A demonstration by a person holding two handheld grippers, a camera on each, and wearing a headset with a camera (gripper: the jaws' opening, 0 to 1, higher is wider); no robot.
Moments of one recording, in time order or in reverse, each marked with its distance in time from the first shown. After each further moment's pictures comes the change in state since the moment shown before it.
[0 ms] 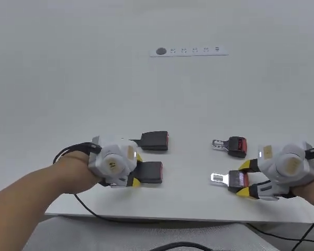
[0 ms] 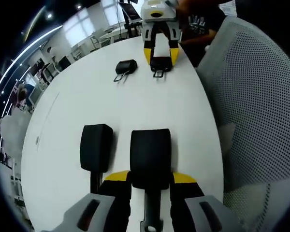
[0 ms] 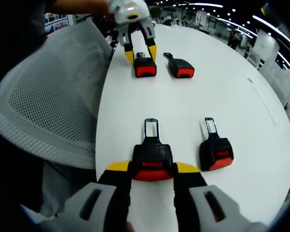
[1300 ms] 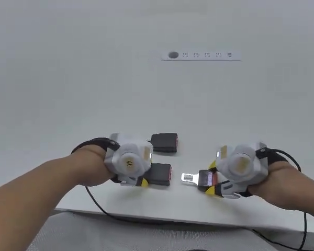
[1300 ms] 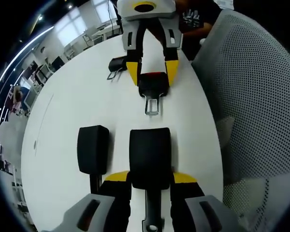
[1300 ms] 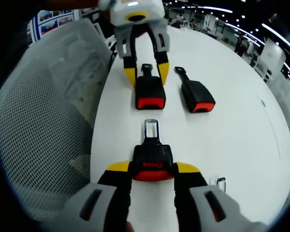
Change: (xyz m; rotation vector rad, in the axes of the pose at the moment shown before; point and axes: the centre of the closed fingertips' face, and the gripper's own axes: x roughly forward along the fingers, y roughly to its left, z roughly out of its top) left arm 0.001 -0.001 -0.001 0.028 0.047 -0.035; right arm 0.053 0.007 0.088 -0.078 -0.007 0.011
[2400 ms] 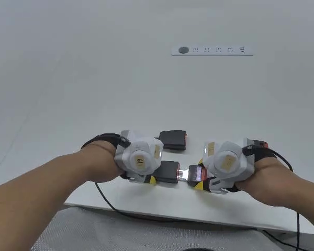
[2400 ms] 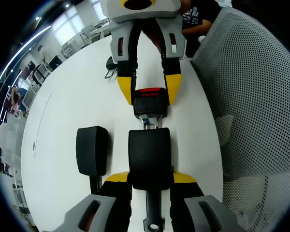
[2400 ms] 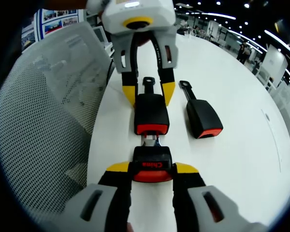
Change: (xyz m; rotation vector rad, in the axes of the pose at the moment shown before) left arm 0.001 0.001 0.000 0.014 0.029 -0.013; right arm 0.018 -0.002 0.034 -0.031 -0.053 0.006
